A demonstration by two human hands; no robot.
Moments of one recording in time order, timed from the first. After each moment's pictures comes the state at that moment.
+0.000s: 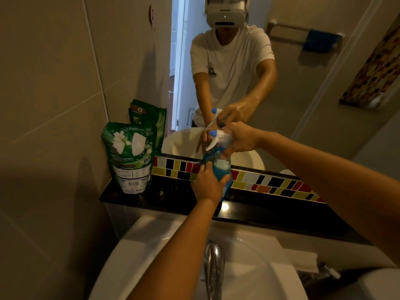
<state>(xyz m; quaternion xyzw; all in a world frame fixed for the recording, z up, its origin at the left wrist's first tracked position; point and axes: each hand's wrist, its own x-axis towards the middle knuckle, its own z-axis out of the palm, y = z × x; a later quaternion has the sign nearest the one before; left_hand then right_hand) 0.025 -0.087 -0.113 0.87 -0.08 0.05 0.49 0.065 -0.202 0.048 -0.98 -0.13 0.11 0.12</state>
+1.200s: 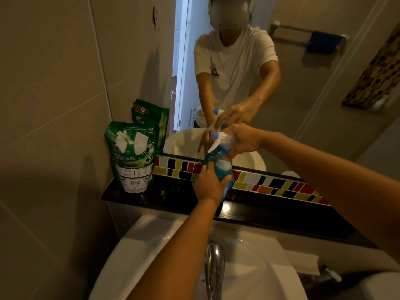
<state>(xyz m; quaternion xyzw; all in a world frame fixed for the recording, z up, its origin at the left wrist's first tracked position) 0.023 -0.086 -0.110 0.87 -0.08 0.04 0.48 0.060 -0.204 0.050 -0.97 -0.14 0.13 0.12</state>
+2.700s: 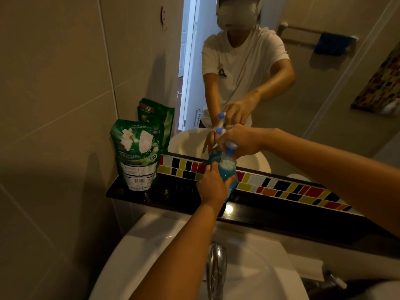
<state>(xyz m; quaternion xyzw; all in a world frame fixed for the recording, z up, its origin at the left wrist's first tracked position) 0.018 -0.086 -0.110 0.87 -0.09 0.07 0.47 0.063 -0.187 0.057 -0.95 -0.28 0.11 -0.11</state>
